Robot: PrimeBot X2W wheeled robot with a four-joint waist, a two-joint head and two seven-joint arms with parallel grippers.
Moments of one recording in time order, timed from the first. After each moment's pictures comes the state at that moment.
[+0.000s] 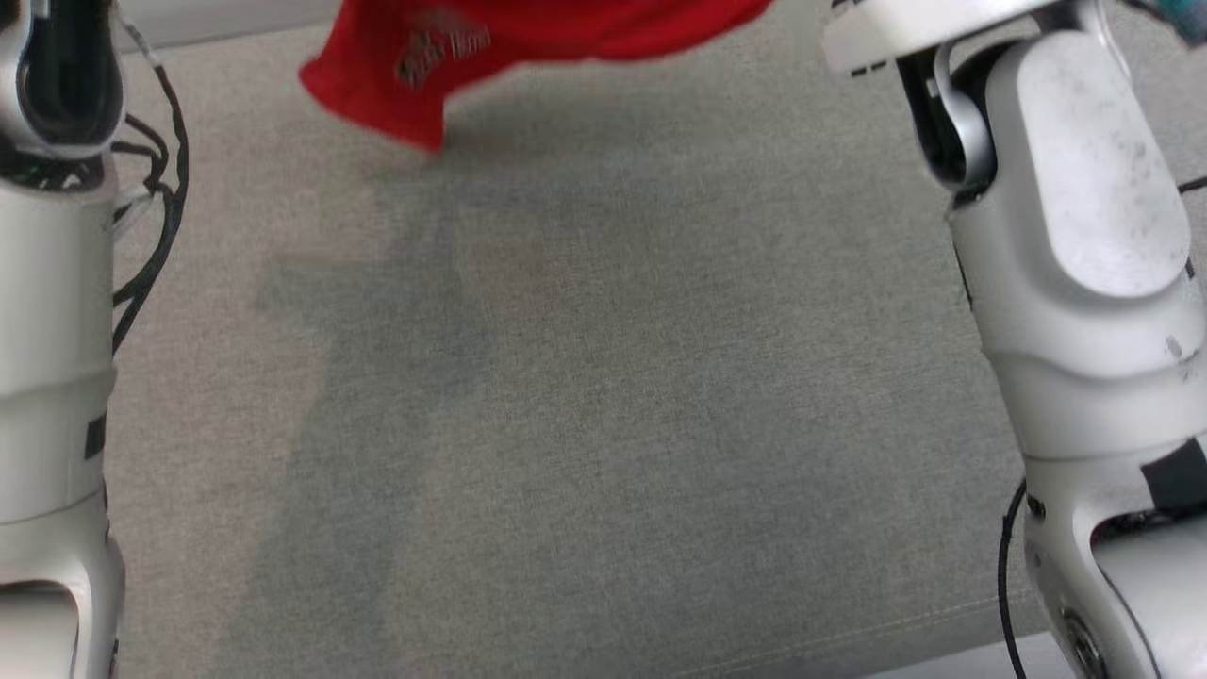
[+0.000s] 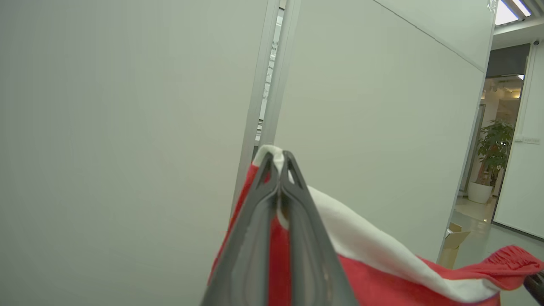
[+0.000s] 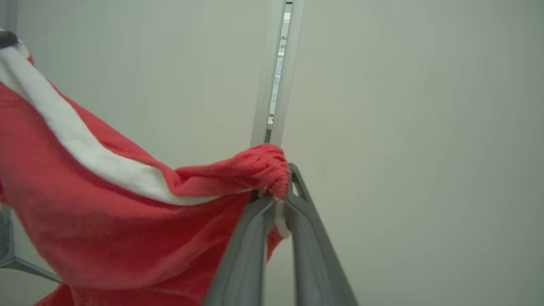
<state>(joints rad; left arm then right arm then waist) -1.09 0.29 -0.24 0.20 -0.68 0.00 0.00 -1.03 -0.05 0.17 0.39 0.05 0.13 -0.22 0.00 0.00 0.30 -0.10</state>
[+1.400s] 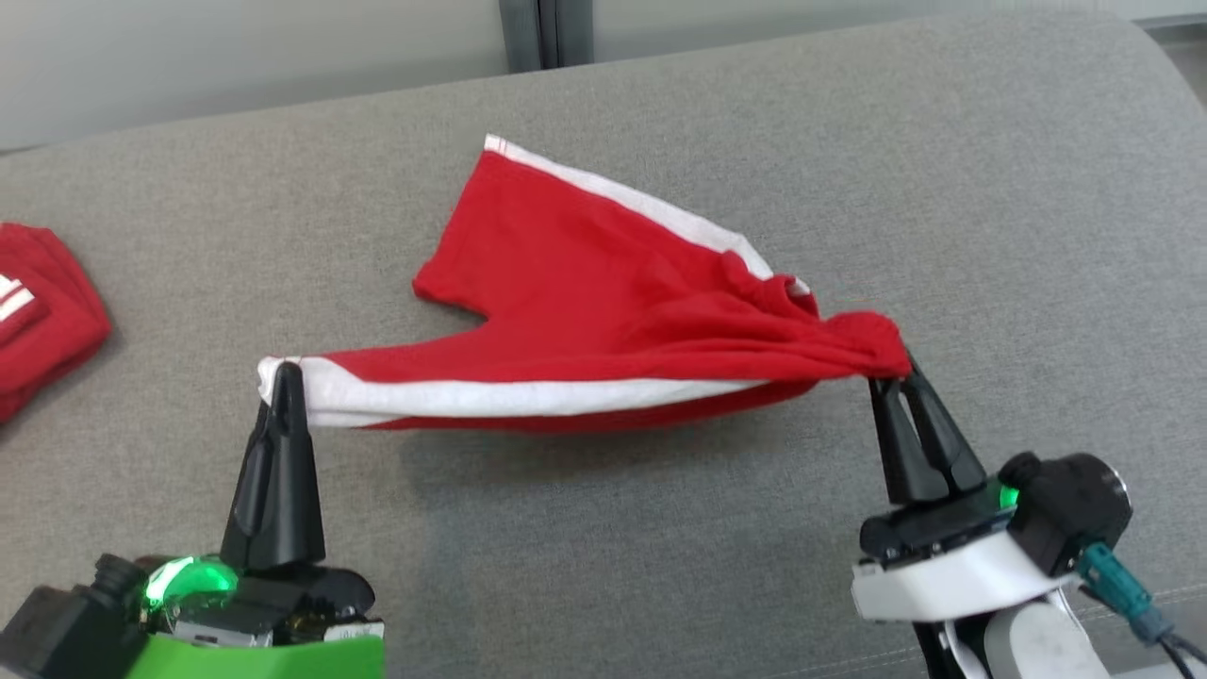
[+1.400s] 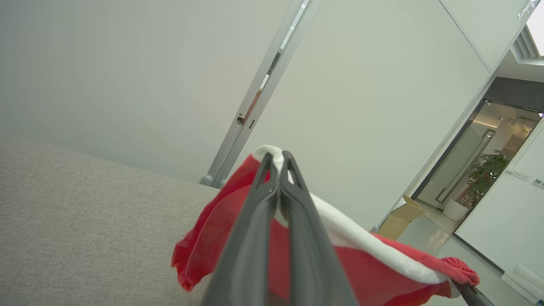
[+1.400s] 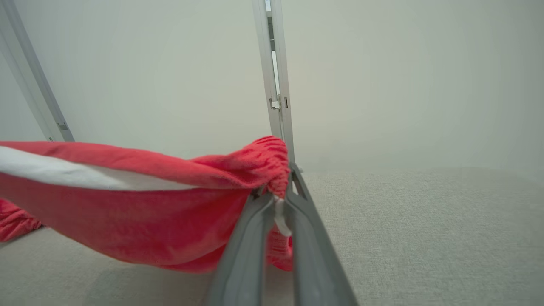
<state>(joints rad) 0.08 0.13 -0.16 -0.39 -0.65 -0.05 -0.21 -0.04 -0.05 0.16 -0.11 0.15 0.13 -0.26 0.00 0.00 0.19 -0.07</state>
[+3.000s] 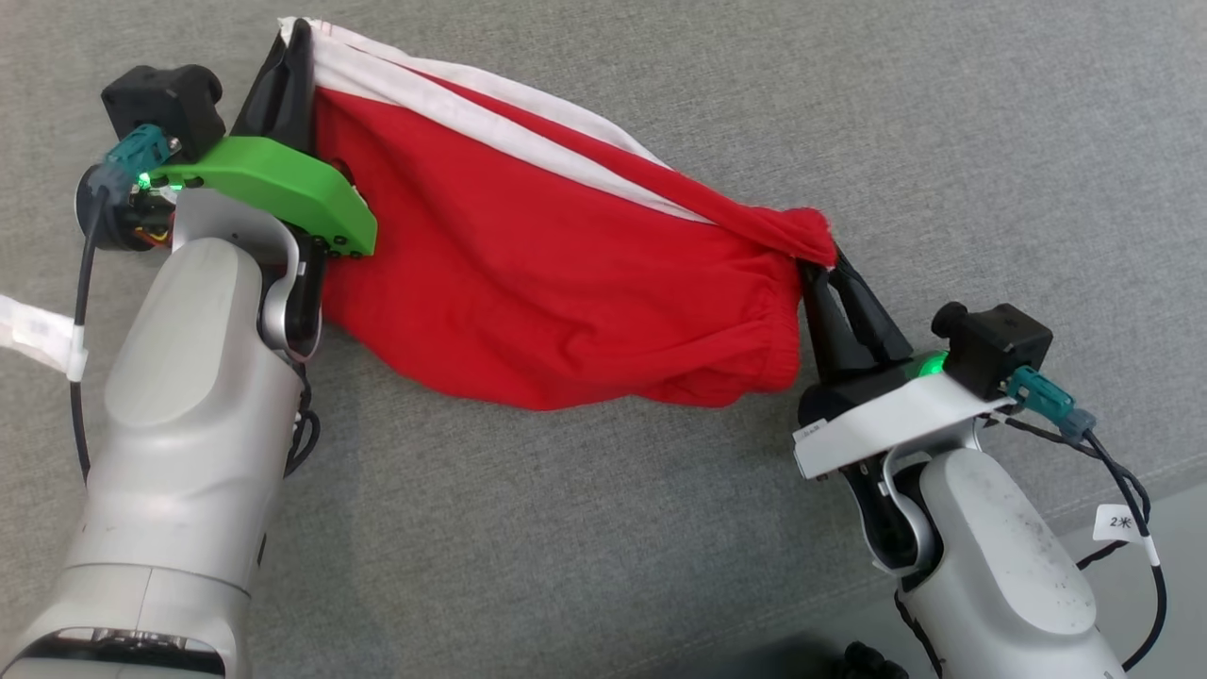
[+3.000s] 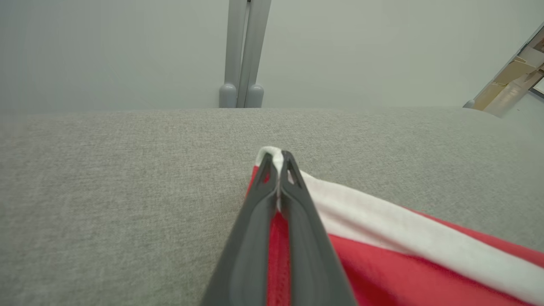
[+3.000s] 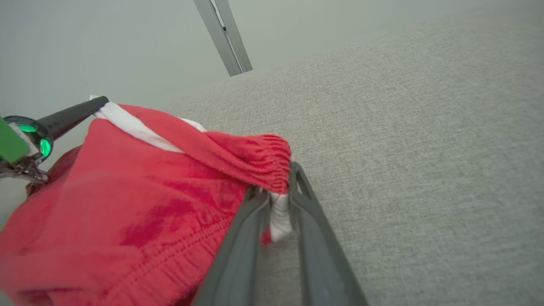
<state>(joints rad) -0.91 0.14 -0.28 0.78 -0.46 -0.06 -0.21 -0.38 -0.05 0.24 0.27 0.37 0.13 -0.26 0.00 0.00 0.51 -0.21</state>
